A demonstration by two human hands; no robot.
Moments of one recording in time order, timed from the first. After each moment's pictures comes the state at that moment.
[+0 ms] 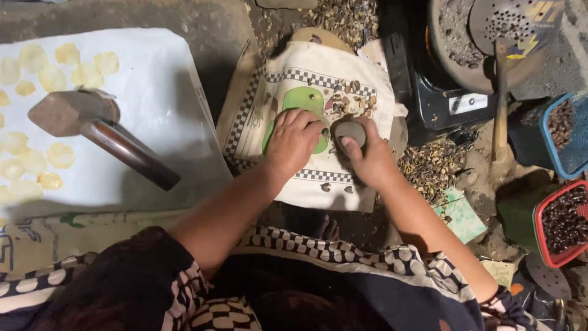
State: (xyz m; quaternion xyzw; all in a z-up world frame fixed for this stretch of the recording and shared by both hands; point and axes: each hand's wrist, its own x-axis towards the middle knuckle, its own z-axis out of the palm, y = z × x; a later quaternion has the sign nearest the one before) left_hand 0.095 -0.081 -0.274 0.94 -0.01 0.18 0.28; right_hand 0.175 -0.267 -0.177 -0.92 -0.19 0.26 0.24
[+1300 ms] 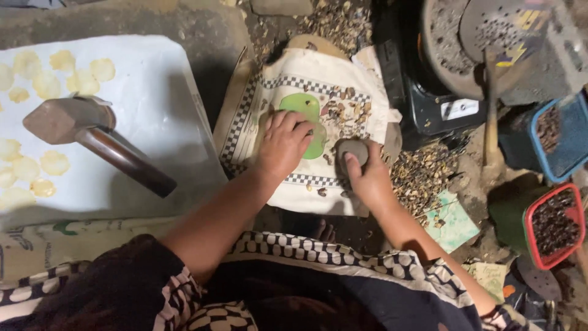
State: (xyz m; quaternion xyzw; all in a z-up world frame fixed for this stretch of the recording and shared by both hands) left_hand 0.101 -0.070 -0.273 0.95 0.01 0.18 0.26; right_hand 0.150 -0.281 -0.190 -0.93 -0.05 0.27 0.25
